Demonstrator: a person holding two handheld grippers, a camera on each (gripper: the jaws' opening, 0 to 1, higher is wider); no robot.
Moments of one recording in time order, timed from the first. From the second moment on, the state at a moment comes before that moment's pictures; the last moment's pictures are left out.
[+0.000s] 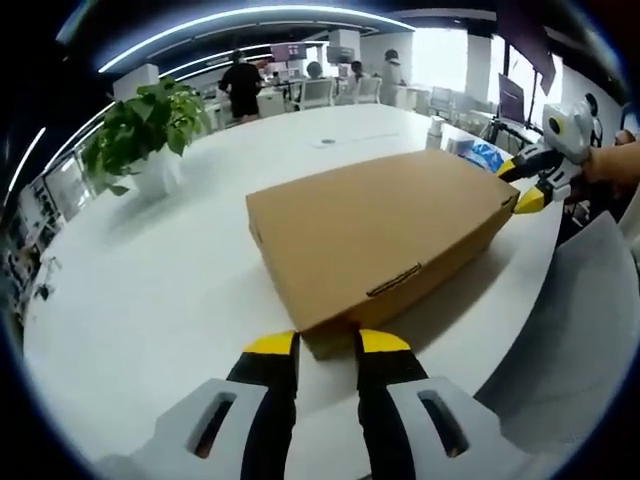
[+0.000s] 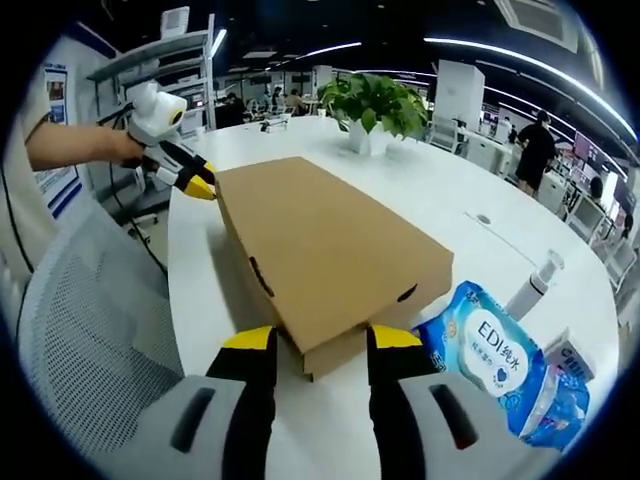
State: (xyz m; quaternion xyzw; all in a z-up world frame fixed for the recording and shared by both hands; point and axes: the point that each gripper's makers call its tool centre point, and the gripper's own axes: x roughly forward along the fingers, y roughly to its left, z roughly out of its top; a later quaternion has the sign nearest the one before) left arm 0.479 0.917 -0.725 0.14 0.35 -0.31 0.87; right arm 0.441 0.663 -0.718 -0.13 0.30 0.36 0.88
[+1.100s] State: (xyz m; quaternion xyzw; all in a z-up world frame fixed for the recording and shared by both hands) left arm 0.515 0.910 -0.731 0.13 0.36 -0.30 0.87; right arm 0.482 0.655 -0.726 -0.14 0.30 0.37 0.87
